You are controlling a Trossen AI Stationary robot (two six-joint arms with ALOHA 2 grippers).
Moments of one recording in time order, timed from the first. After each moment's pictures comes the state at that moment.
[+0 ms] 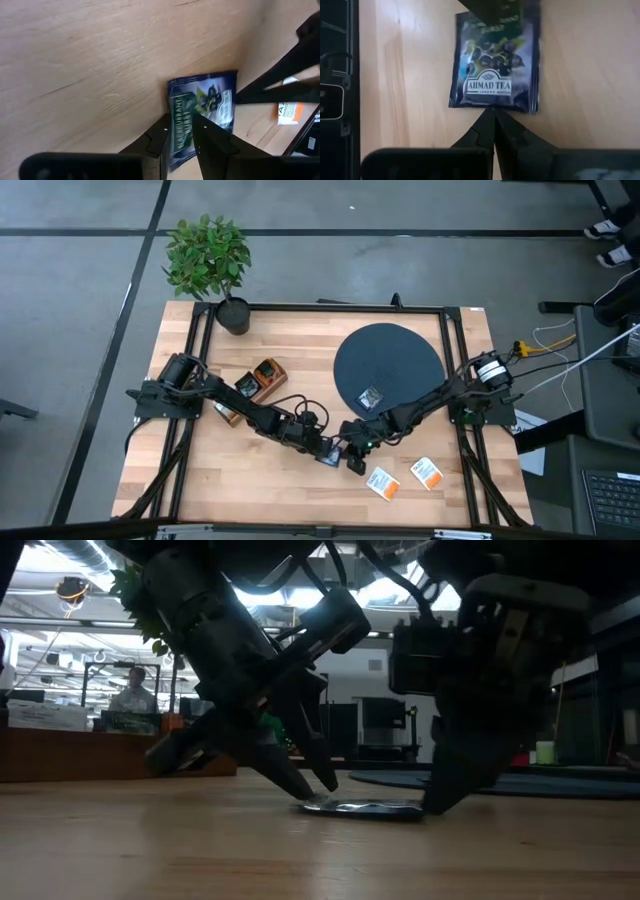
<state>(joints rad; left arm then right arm) -0.33 1.95 1.07 0.00 -0.09 -1.58 0.35 1.87 0.84 0.21 -0.12 0.74</state>
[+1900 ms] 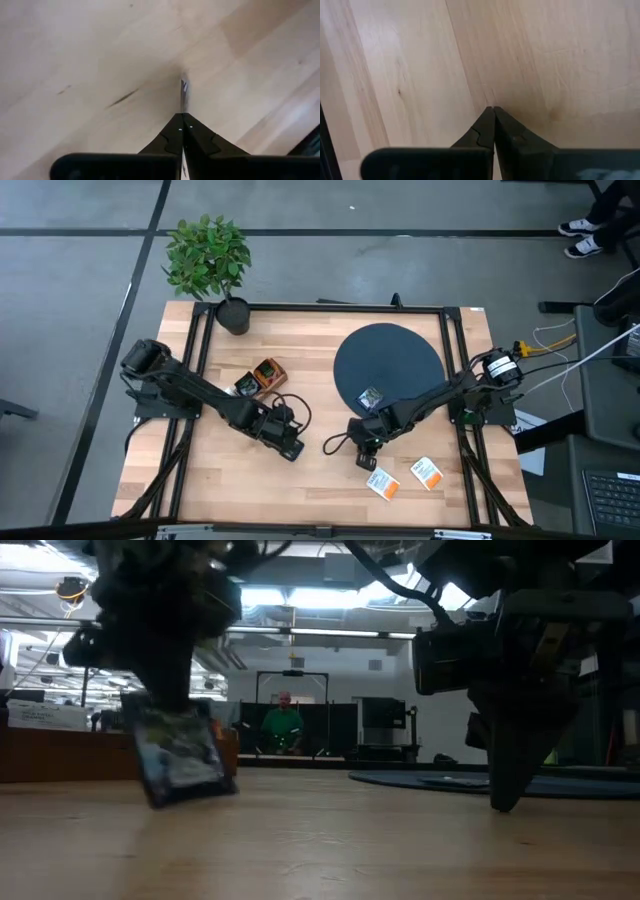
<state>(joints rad) -0.40 1.65 1.06 -0.57 -0.08 -1.40 0.35 1.79 0.92 -0.26 -0.15 0.70</state>
